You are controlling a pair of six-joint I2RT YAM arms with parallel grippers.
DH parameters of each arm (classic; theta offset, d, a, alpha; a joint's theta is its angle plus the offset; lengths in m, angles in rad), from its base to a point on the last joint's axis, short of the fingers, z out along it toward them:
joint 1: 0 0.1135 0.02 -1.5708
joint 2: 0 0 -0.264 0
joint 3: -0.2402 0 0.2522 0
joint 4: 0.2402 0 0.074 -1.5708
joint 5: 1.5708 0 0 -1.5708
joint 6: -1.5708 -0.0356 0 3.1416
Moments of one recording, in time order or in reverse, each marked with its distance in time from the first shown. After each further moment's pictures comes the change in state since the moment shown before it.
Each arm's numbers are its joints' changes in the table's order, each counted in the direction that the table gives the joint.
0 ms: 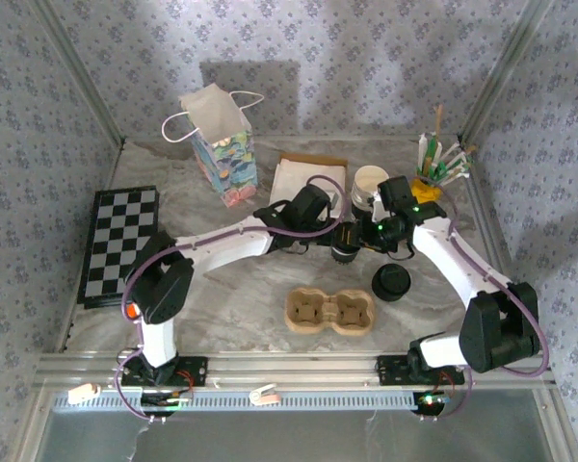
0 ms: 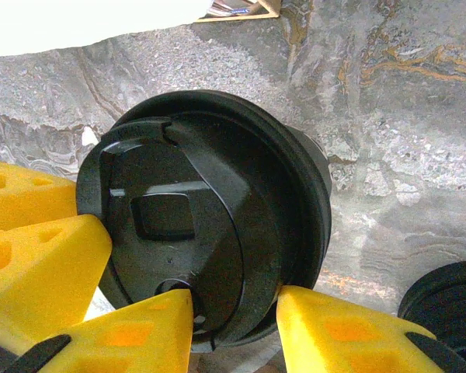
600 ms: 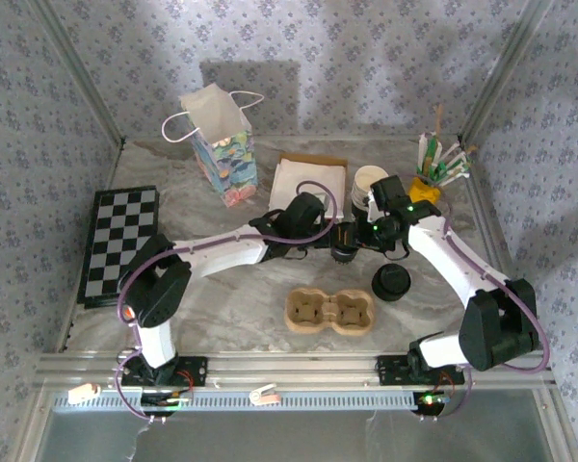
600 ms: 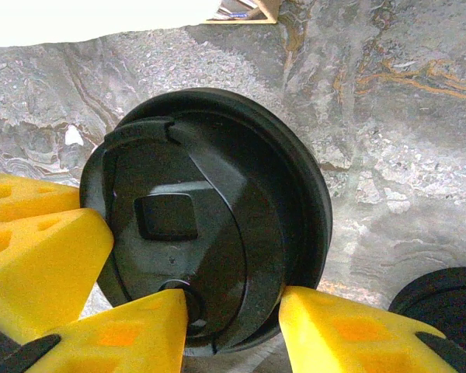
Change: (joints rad) left arm 0.000 -0.039 0.136 -0.164 -0.026 0.146; right arm 0.042 0.013 -0.018 0.010 0.067 0.008
